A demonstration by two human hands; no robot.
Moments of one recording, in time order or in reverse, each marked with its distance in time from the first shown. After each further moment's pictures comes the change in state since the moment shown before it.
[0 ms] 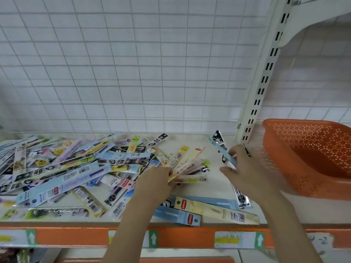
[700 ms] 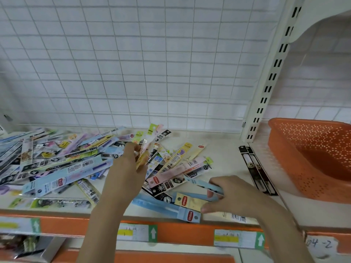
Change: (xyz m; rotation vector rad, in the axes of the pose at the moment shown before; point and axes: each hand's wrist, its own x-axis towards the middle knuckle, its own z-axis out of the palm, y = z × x) left_hand -0.031 -0.035 -0.032 -0.452 0.390 -0.189; right_hand -0.018 -0.006 0.016 -0.029 -0.533 -0.127
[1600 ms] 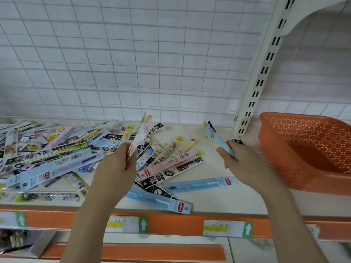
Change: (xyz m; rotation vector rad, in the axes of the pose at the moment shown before) left_hand -0.014 0.001 0.000 0.009 0.001 0.085; right_hand 0.003 0.018 -0.033 0.034 0.454 0.041
